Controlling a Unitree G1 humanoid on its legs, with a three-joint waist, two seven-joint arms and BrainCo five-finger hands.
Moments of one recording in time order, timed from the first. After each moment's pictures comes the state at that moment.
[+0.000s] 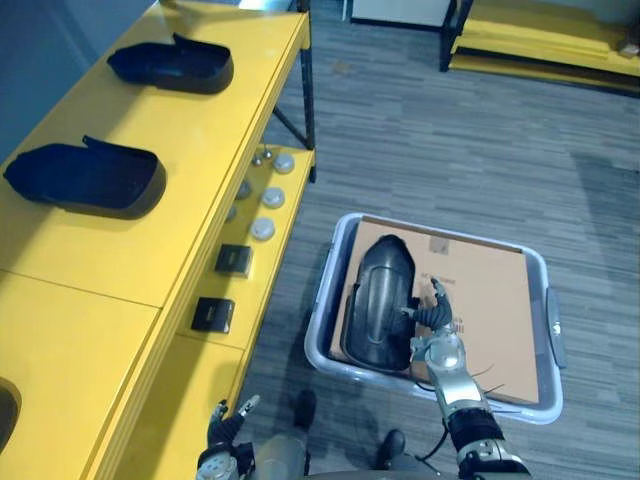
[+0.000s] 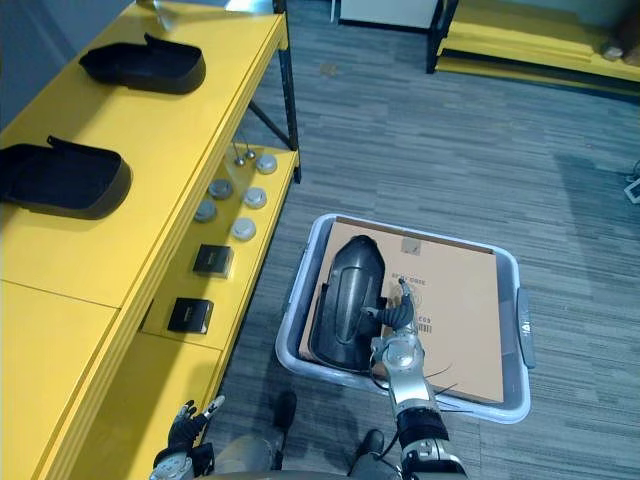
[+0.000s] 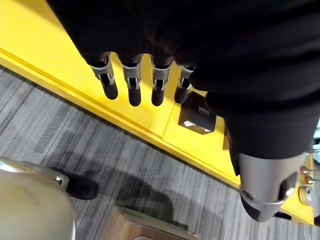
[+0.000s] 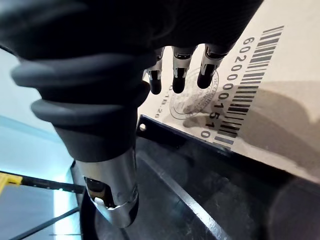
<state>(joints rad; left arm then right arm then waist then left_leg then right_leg) 0.17 0.06 0.07 0.75 -0.10 -0.09 0.24 -0.27 0.02 -0.16 0.58 -0.33 0.10 -0.38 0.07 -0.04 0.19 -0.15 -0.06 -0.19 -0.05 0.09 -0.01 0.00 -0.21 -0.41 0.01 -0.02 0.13</state>
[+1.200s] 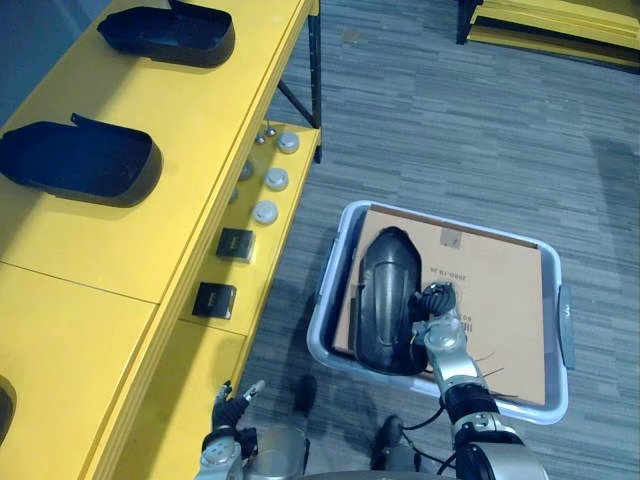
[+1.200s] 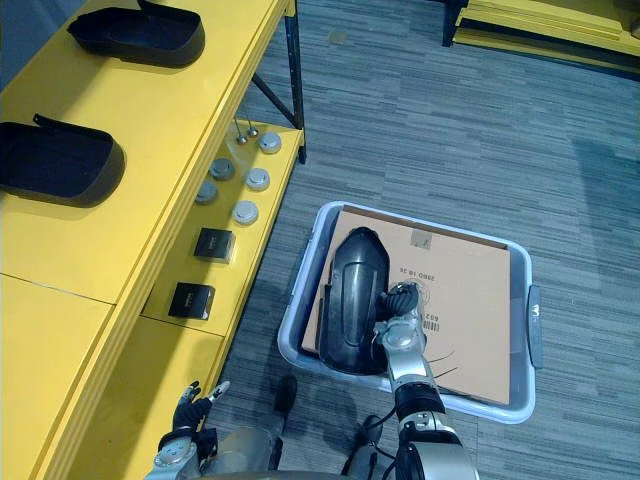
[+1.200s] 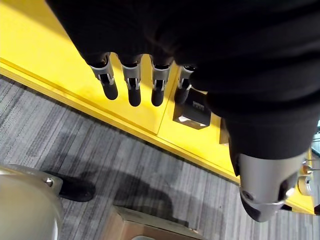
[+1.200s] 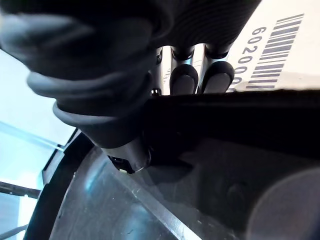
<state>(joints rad) 0.15 0.08 -0.03 0.62 -0.10 -0.09 0.26 -0.27 0.00 -0.17 0.46 -0.35 0.09 -0.40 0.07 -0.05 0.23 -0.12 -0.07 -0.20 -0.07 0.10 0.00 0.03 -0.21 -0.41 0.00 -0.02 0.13</state>
